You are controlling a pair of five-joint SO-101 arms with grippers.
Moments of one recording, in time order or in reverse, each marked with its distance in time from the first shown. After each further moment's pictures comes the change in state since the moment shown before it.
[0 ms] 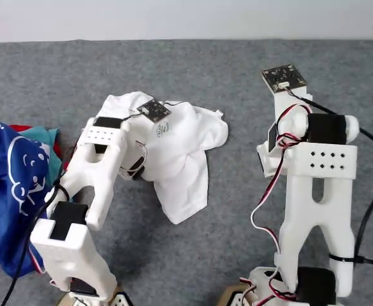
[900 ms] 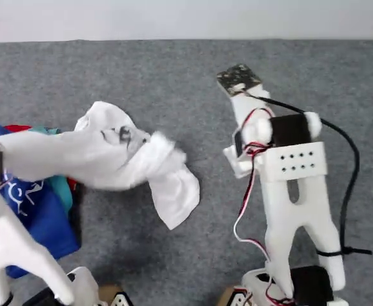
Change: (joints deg) left arm -44.0 -41.7 -13.3 21.5 0.0; right arm -15.6 0.2 0.0 -4.6 0.0
